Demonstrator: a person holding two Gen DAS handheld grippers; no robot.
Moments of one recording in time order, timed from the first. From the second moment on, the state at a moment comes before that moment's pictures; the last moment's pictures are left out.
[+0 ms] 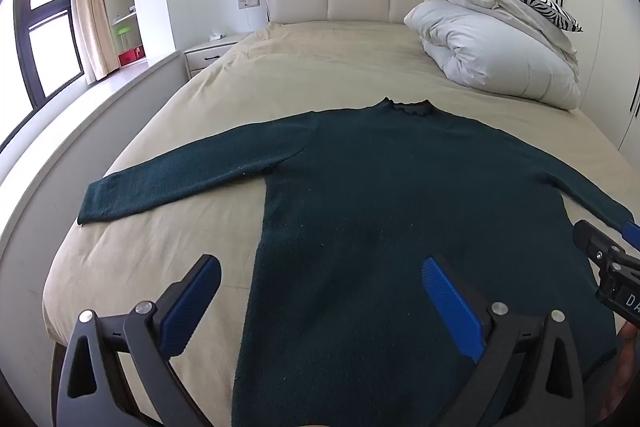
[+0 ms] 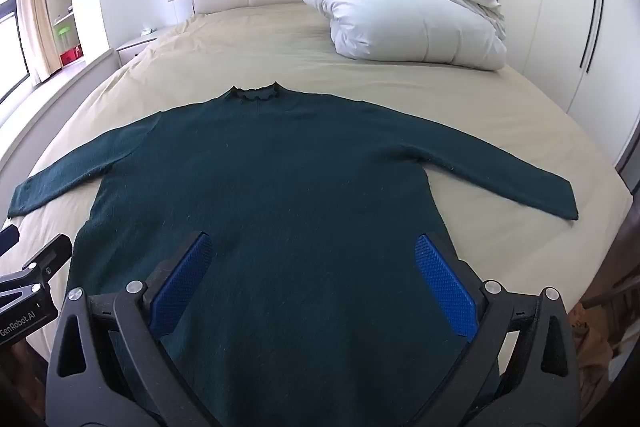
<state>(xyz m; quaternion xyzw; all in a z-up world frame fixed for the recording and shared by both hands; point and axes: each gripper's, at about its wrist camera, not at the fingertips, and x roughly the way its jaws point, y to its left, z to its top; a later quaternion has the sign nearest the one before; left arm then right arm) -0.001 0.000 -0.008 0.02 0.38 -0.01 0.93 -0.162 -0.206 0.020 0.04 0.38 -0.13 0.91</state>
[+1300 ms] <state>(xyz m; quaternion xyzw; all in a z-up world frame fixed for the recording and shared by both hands) 0.002 0.000 -0.008 0.02 0.38 -0.01 0.93 -0.154 -0.202 0.007 0.04 0.39 -0.13 0.91</state>
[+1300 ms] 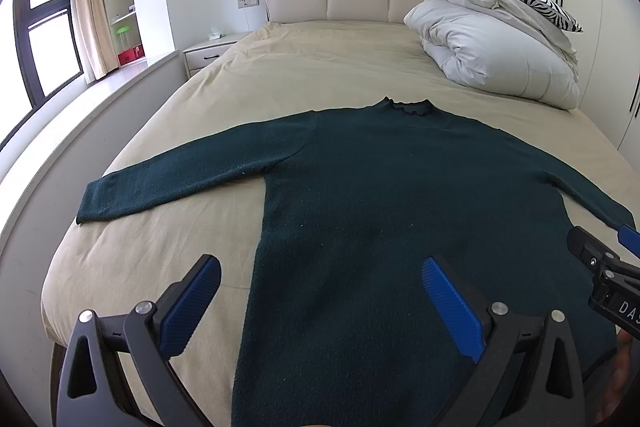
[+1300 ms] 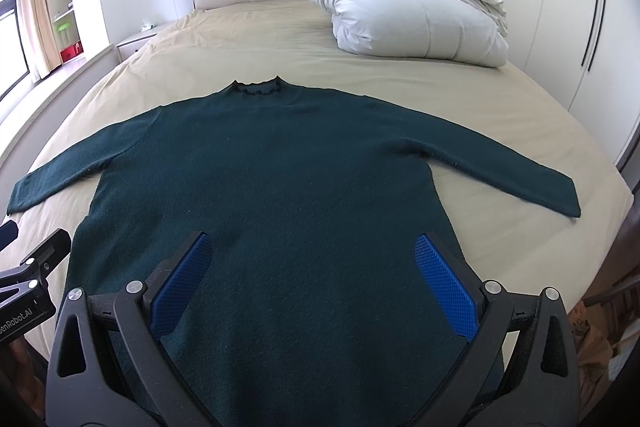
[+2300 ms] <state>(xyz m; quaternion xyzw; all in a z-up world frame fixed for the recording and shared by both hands) 0.002 0.001 -0.008 0.02 0.38 -0.02 0.93 -0.154 -0.198 0.001 0.04 0.39 -0.13 0.91</state>
